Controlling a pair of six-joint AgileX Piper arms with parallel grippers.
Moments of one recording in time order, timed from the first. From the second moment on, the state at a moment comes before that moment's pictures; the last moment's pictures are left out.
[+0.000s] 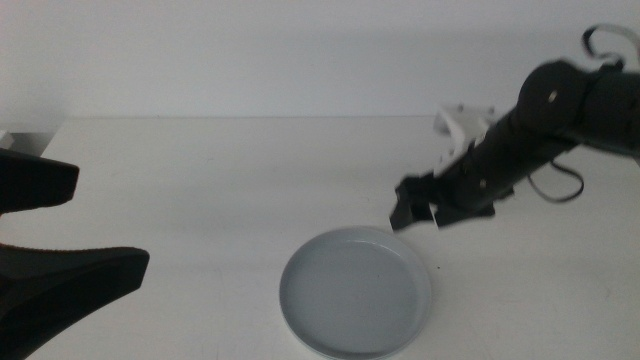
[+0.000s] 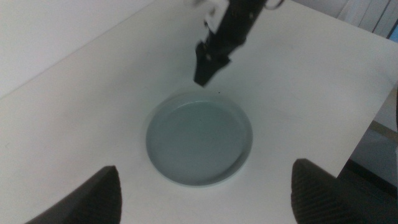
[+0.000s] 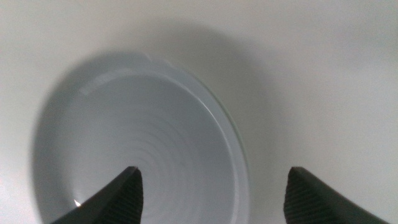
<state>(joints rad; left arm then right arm) -0.47 0.68 -1.03 -0.37 0.99 0.43 0.36 1.77 -1.26 0.44 0.78 -0.16</state>
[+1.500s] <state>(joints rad) -0.02 0.61 -0.63 -0.19 0.43 0.43 0.23 1.17 -1.08 0.15 0.59 -0.16</state>
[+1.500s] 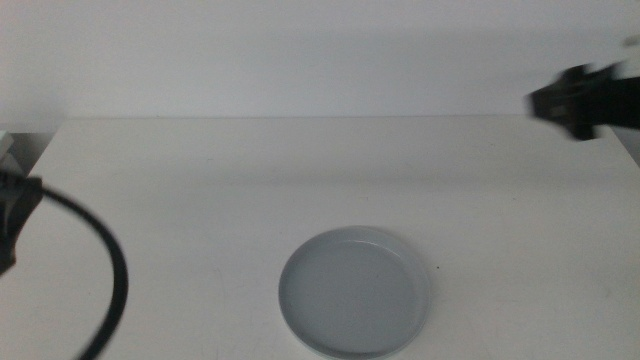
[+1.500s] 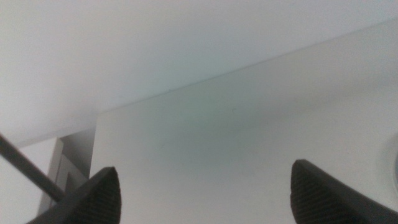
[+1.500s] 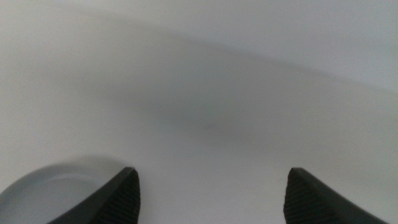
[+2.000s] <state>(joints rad) -0.01 0.18 -0.26 -0.29 0.36 0.43 -0.01 0.53 -0.58 0.12 0.51 -0.16</state>
